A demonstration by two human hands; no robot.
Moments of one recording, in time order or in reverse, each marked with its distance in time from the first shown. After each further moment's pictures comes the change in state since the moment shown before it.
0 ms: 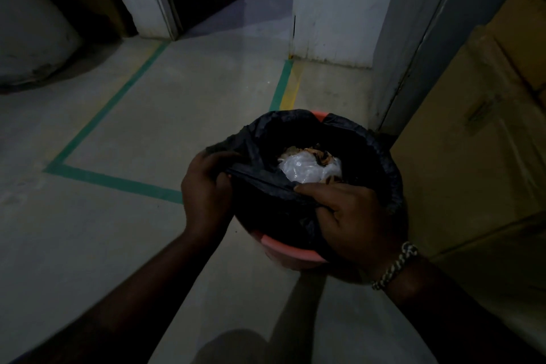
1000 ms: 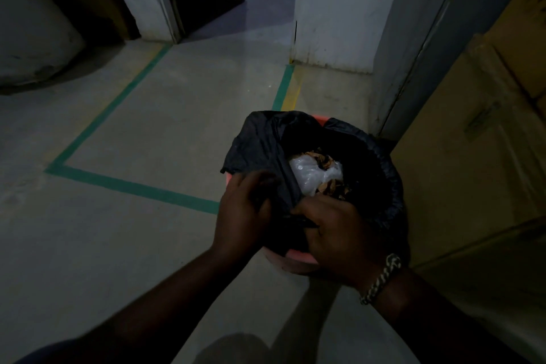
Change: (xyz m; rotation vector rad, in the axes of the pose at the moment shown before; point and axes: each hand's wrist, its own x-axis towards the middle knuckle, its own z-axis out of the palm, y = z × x) left_hand -0.039 0.006 0.020 0.069 -0.235 0.110; right_hand -0.010 -0.008 0.020 -0.008 -0.173 -0.002
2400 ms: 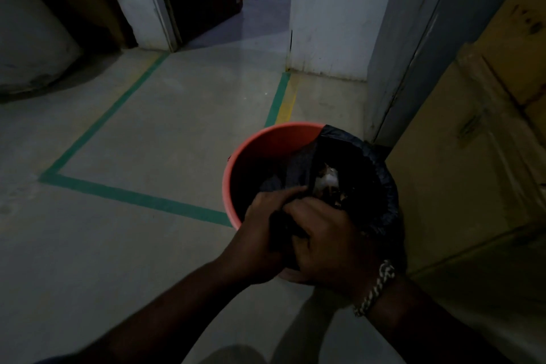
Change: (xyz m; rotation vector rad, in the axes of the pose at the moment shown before) left_hand -0.011 0.011 0.003 -0.194 -0.359 0.249; right_hand 0.002 -0.013 -0.001 -0.019 0.070 -0.104
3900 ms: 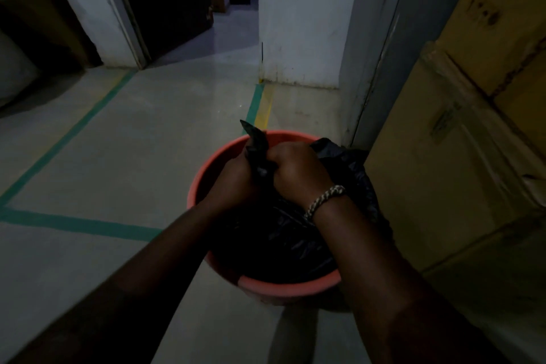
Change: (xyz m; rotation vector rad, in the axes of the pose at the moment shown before) left_hand 0.125 -0.027 -0.004 0.325 -0.049 -0.259; right_hand 0.111 0.087 0.005 -0.197 0.012 0.221
